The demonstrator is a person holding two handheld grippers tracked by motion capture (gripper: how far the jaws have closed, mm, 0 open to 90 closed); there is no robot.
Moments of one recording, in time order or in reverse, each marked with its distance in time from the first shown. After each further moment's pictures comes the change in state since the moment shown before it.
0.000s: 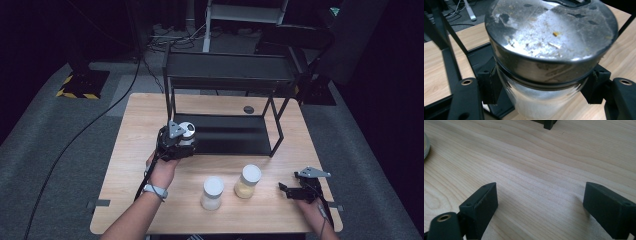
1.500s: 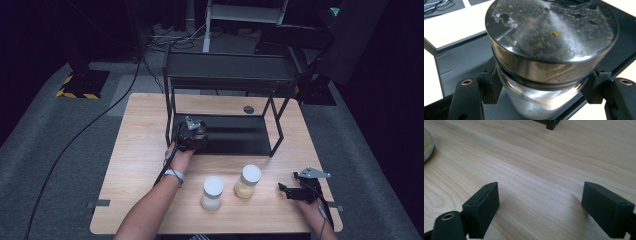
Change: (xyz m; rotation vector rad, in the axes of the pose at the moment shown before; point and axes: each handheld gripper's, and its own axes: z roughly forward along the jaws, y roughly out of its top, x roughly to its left) left arm 0.009 -0.005 0.102 0.071 0.008 -0.021; right arm 0.000 -0.001 -0.001 -0.004 0.007 -0.008
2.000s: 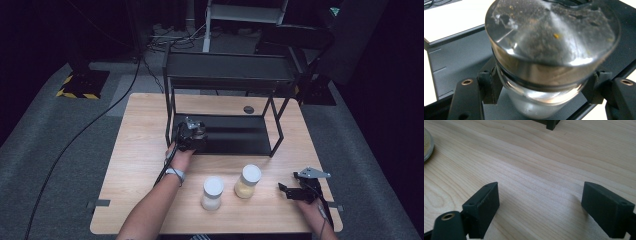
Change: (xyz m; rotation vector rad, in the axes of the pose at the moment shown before) left arm 0.009 -0.004 0.011 0.007 -0.015 -0.021; right arm 0.000 0.000 0.000 0.000 0.000 0.000
